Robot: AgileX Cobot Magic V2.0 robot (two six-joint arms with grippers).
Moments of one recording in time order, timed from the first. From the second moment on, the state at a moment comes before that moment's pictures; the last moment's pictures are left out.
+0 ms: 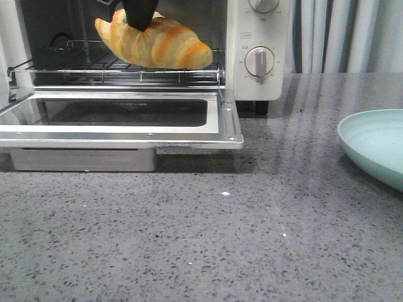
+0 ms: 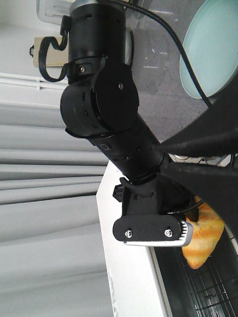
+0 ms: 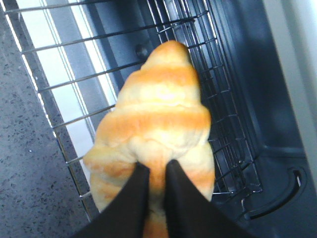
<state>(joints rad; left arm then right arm) -1.14 0.53 -0.68 -1.86 -0.41 1.88 0.82 1.94 -1.91 -0.47 0.93 -0.29</state>
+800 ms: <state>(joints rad) -1.14 0.53 -0.68 -1.86 -0.41 1.88 0.84 1.94 -1.91 -0.48 0.95 -0.26</state>
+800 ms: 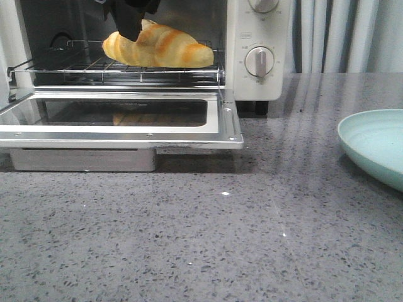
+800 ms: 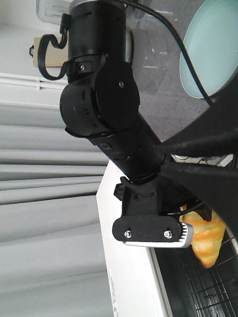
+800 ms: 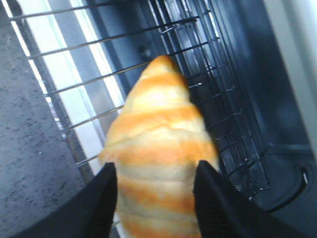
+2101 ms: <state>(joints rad) -1.14 0.26 -0.68 -1.74 -0.86 2.18 0.92 1.56 -1.90 -0.65 1.14 0.00</state>
